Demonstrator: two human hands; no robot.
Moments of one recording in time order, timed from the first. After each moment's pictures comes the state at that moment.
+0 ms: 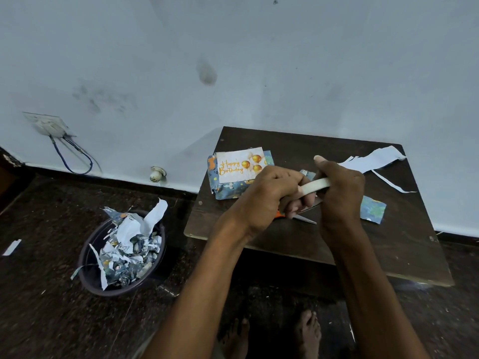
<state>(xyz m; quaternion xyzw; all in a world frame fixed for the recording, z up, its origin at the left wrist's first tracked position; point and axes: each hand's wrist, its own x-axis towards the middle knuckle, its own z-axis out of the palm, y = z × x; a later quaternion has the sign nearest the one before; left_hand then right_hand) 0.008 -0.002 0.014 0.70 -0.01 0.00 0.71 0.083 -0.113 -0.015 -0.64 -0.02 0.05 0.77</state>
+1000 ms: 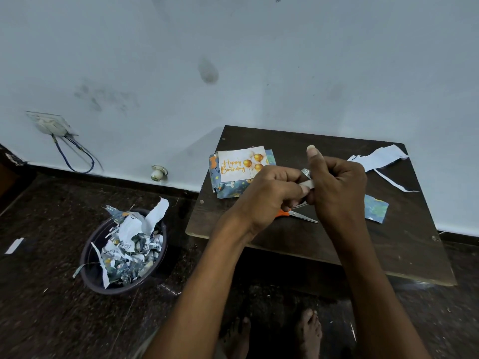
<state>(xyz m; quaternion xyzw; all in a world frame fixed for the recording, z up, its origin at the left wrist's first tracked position) 0.011 0.001 0.007 0.70 0.03 0.01 0.71 0.076 -0.113 -0.008 -0.74 -0.17 -0.04 0.65</state>
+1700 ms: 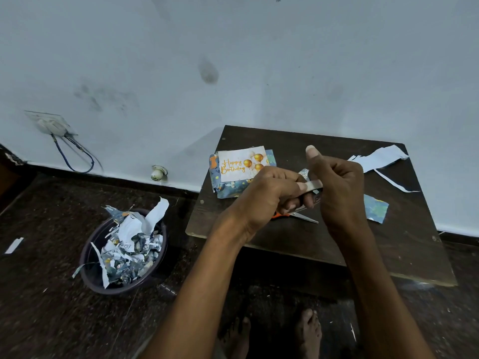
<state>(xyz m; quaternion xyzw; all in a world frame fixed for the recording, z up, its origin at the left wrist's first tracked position) 0.008 0.005 0.009 0.69 0.03 -0.02 0.73 0.080 -0.117 -0.009 -0.68 -0.18 0.04 0.71</state>
